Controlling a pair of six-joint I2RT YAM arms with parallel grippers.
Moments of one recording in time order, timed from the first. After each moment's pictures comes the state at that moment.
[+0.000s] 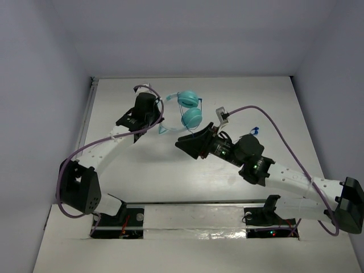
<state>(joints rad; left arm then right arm) -0.45 1.41 1.08 -0.27 -0.21 -0.60 1.01 1.08 0.75 0.57 -0.12 0.77</state>
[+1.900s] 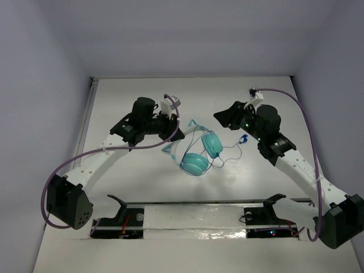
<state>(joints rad) -0.53 1.27 1.05 -0.39 0.57 -0.16 0.45 1.07 0.88 0.05 -0.20 0.59</state>
